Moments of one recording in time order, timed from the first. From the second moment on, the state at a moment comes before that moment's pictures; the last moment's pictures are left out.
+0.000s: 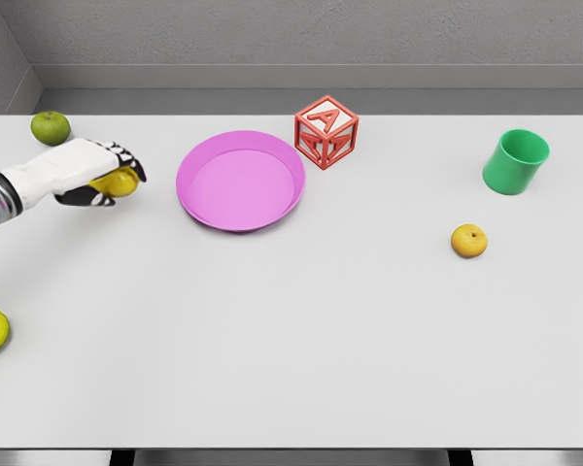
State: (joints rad) left arm -0.54 0.72 -0.44 -1.29 -0.55 -0.47 -0.38; right arm 0.02 0.00 -0.22 0.02 0.08 -0.06 -0.08
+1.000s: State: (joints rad) left arm -0.59 0.53 -0.45 -1.38 -0.54 -0.45 -0.38; right arm 0.02 0.00 -0.22 0.02 0.08 -0.06 -0.08
